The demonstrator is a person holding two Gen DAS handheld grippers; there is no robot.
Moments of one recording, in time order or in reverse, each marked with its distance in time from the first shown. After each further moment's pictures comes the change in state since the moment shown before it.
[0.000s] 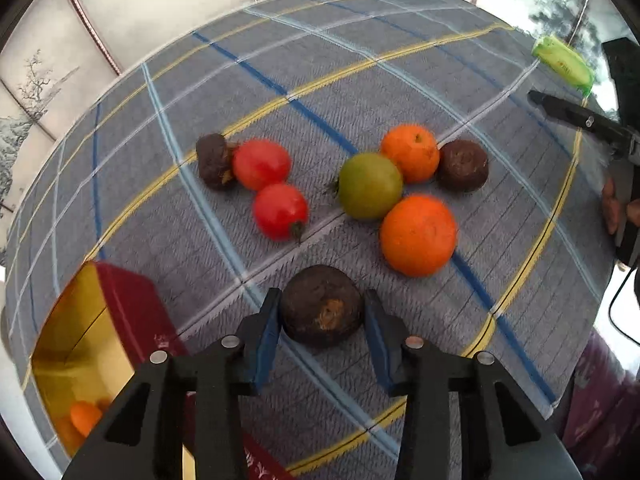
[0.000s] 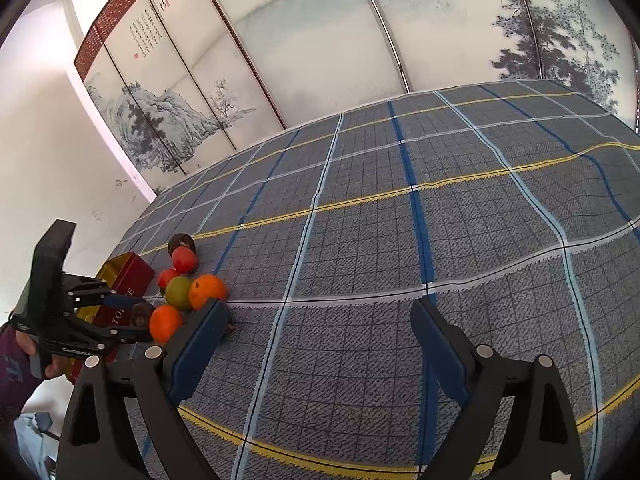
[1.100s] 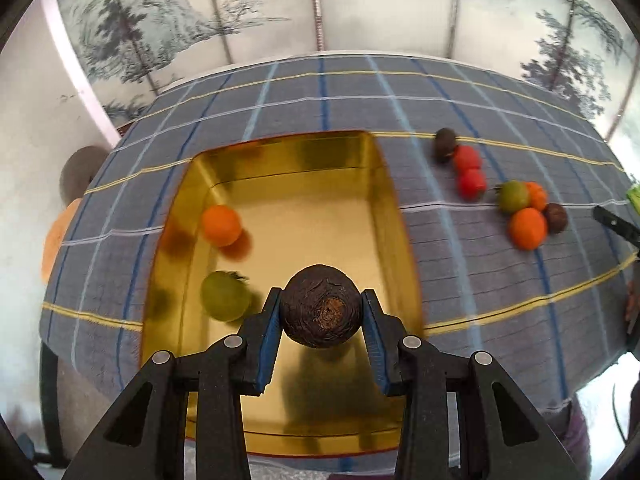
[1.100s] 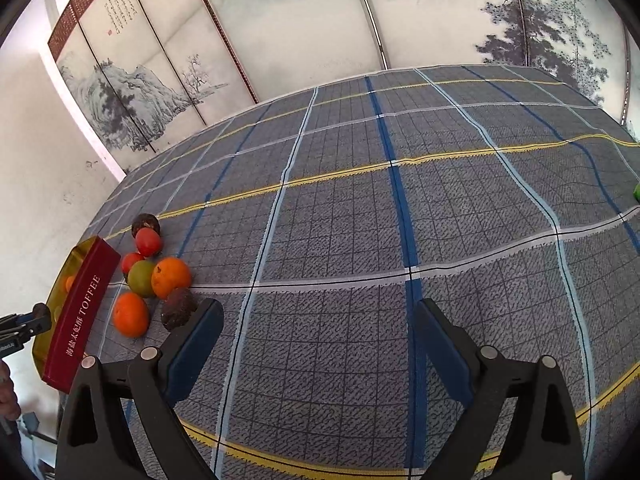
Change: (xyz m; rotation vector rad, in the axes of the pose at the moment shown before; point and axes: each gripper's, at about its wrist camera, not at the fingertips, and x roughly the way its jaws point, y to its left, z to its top) left arm -0.092 0.054 -0.132 -0.564 -0.160 0.317; right arm 0.016 0.001 -0.001 -0.001 0.088 -0.121
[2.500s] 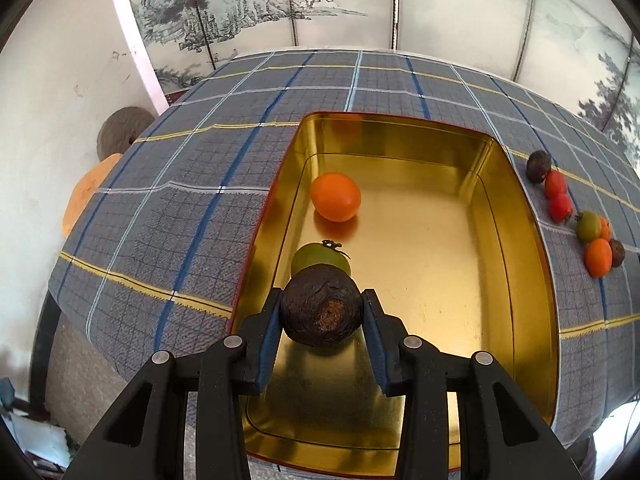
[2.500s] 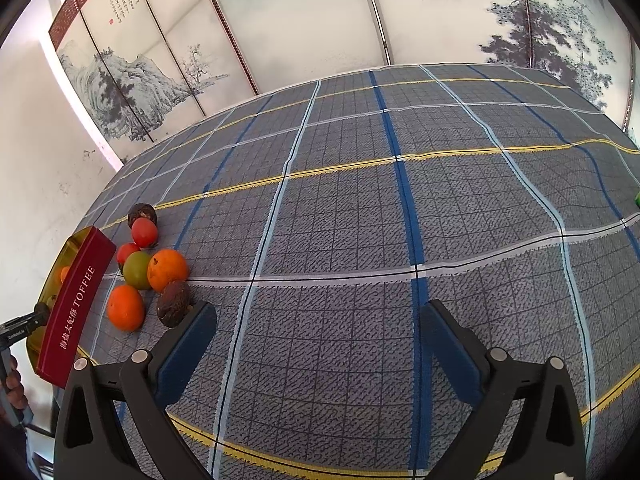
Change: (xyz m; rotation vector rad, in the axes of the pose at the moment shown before) left arm 0.020 0.075 -0.020 -0.184 -0.003 0.077; right arm 0.004 0.005 -0.001 -0.020 0.019 -0.015
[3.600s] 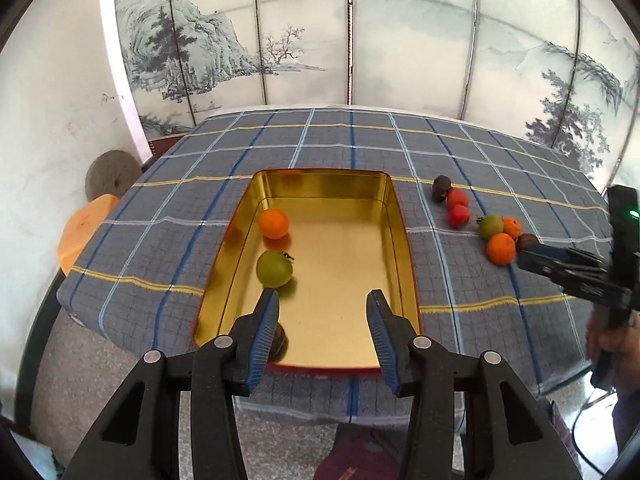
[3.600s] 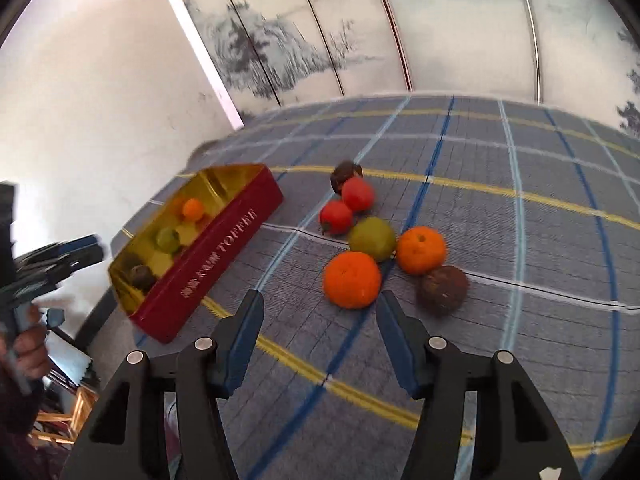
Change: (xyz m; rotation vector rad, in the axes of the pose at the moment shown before) left arm -0.109 -0.039 -0.045 0.053 -0.191 -0.087; right arm 0.000 0.139 -0.024 -0.293 0.056 0.327
